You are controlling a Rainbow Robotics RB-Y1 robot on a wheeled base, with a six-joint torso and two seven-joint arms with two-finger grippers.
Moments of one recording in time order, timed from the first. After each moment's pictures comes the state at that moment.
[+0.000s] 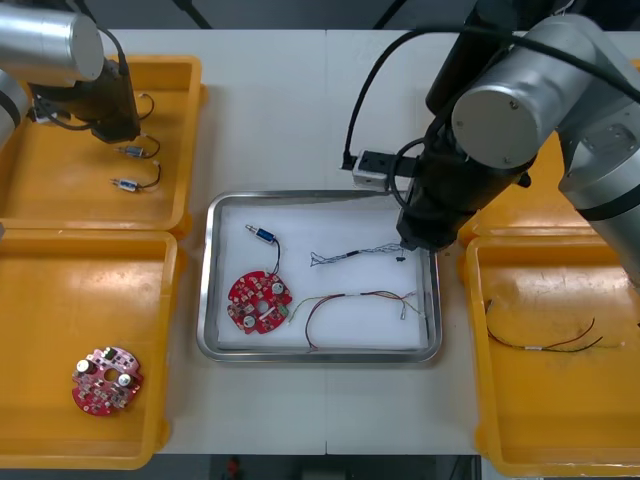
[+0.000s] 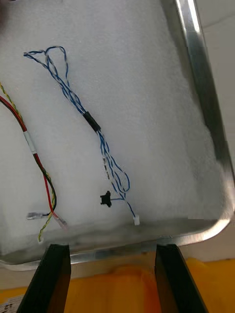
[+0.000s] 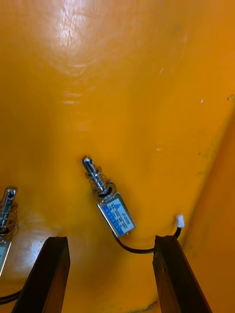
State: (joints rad) right arm -0.83 -0.57 0.45 -1.78 -0.86 1.81 1.91; left arm -1.13 0.62 -0.35 -0.64 0.67 1.01 0.32
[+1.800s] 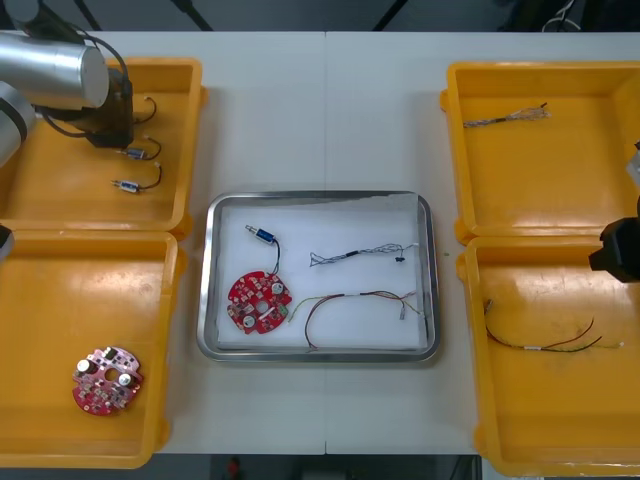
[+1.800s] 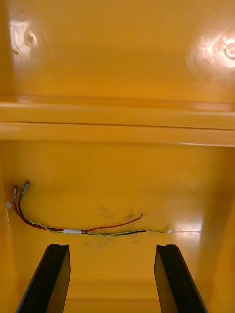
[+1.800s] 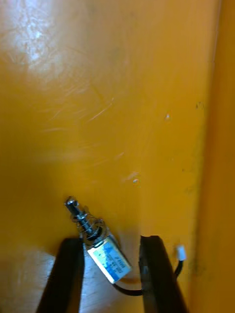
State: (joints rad) right arm -0.22 -0.76 -0.22 -2.20 -0.77 1.92 1.27; left arm -1.17 0.62 -0.58 -0.48 0.82 0.77 0.09
